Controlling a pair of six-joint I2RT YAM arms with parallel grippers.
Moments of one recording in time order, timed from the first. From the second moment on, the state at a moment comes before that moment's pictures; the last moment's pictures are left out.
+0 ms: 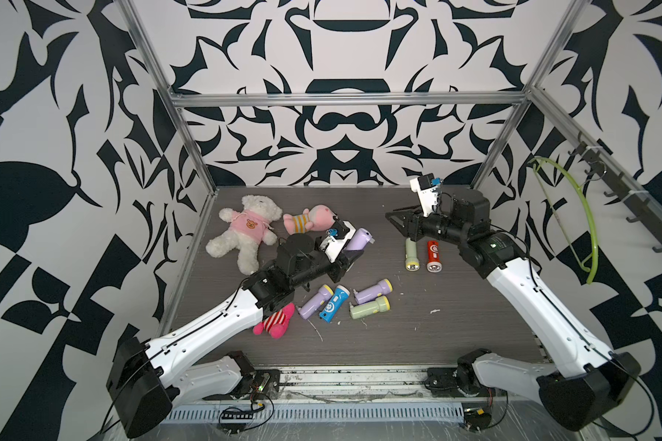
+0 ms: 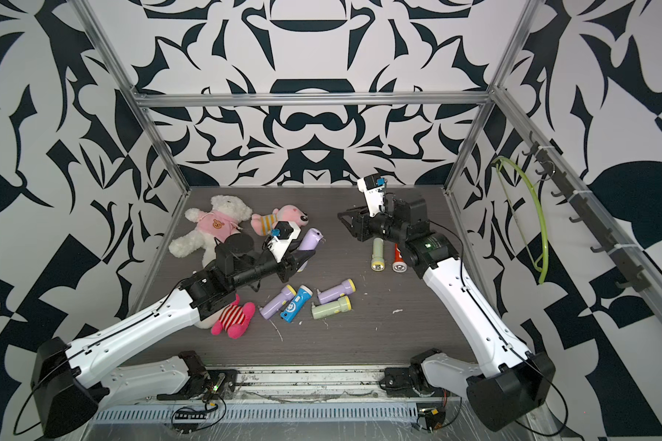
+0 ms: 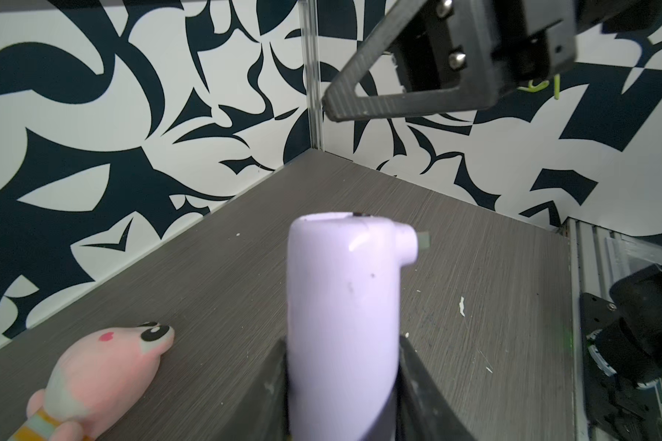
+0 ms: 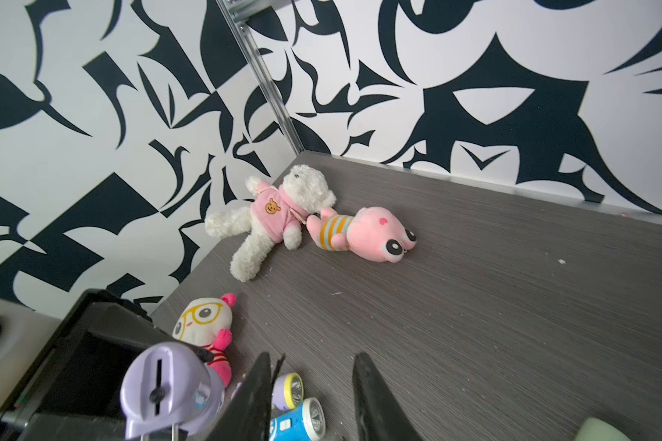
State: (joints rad) left arm -0.84 1.10 0.86 0.03 0.18 0.06; right arm 0.37 1.19 1.23 -0.37 -0.53 0.25
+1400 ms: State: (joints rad) left arm -0.84 0.70 0.68 -0.07 0.54 0.28; right arm 0.69 1.17 1.31 -0.66 -0.98 -0.11
